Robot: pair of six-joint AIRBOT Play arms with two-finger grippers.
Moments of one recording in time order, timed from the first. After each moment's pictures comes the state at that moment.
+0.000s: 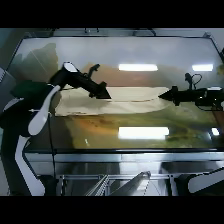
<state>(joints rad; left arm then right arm) -0.30 -2.06 1.76 0.70 -1.32 -1.30 -0.35 -1.80 1.18 -0.42 1.26 0.87</state>
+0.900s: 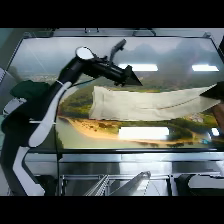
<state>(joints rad) -0.44 -1.94 1.93 0.35 -1.37 -1.25 -0.67 -1.54 1.39 -0.80 1.50 0.99</state>
